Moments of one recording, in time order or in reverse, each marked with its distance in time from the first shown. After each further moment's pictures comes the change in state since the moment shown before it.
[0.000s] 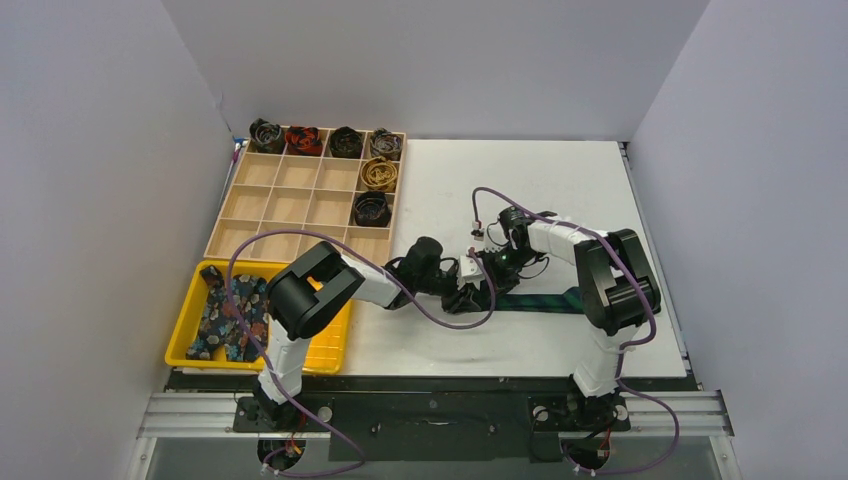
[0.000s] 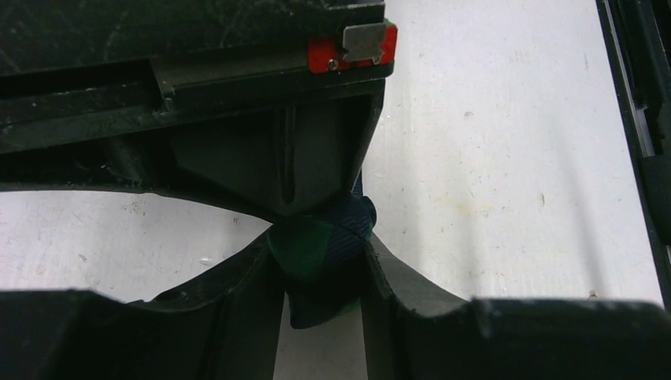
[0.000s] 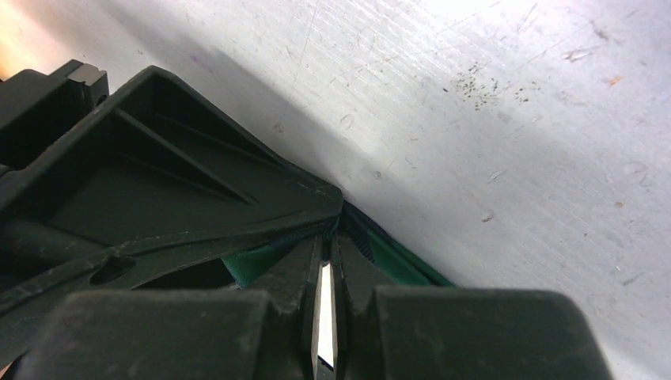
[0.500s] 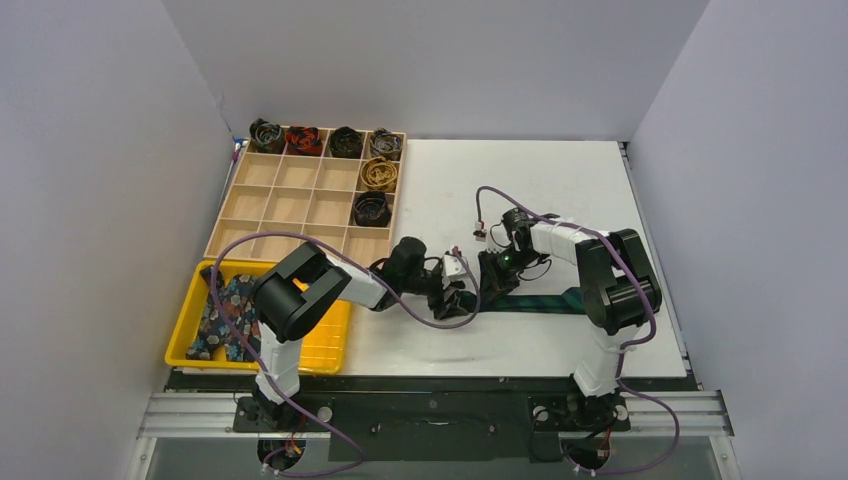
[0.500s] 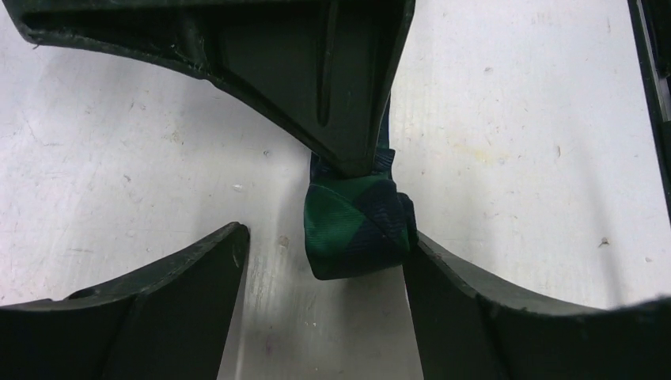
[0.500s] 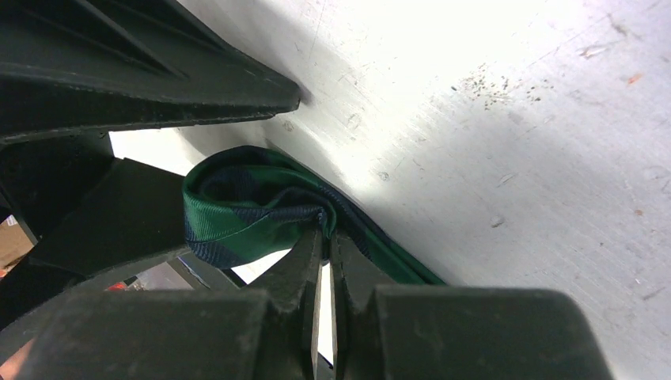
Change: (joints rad) left arm 0.056 -0.066 -0.098 0.015 0.002 0.038; right arm -0.022 0.000 -0.026 0.029 -0.058 0.003
